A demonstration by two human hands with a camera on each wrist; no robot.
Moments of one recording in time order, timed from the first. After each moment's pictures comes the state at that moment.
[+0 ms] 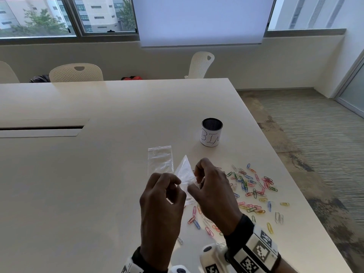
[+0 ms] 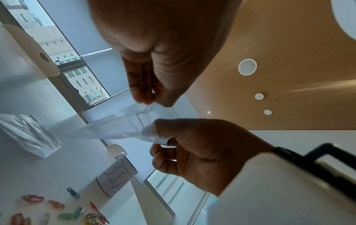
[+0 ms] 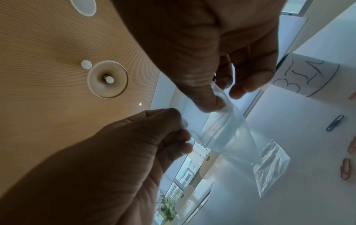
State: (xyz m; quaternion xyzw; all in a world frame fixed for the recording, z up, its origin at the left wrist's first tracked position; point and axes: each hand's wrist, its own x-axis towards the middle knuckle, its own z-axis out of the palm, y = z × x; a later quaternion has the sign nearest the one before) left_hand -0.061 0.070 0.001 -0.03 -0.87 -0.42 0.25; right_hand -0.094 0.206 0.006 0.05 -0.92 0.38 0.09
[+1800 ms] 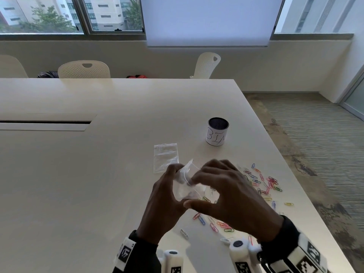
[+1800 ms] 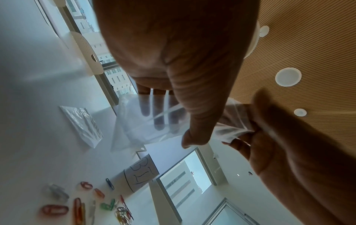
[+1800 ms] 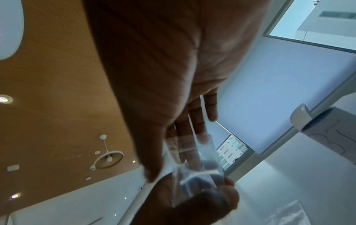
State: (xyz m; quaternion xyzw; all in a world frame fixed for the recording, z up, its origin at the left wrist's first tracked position) left_hand -0.080 0.037 -0.031 -0.14 -0.87 -0.47 0.11; right_hand -0.071 0.232 0.047 0.33 -0.91 0.24 0.10
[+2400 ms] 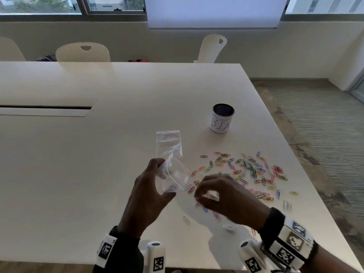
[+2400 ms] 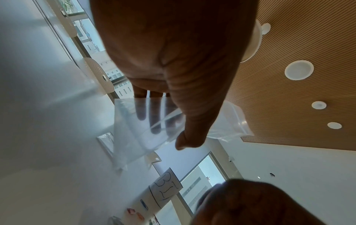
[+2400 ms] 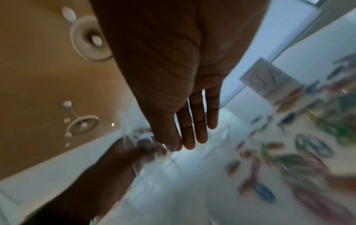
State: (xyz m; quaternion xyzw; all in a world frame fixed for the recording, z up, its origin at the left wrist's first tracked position) left_hand -0.068 -0.004 -0.038 -0.07 -0.90 -0.43 0.09; right_hand -0.084 0.243 -0.024 0.32 -0.90 0.29 -0.09
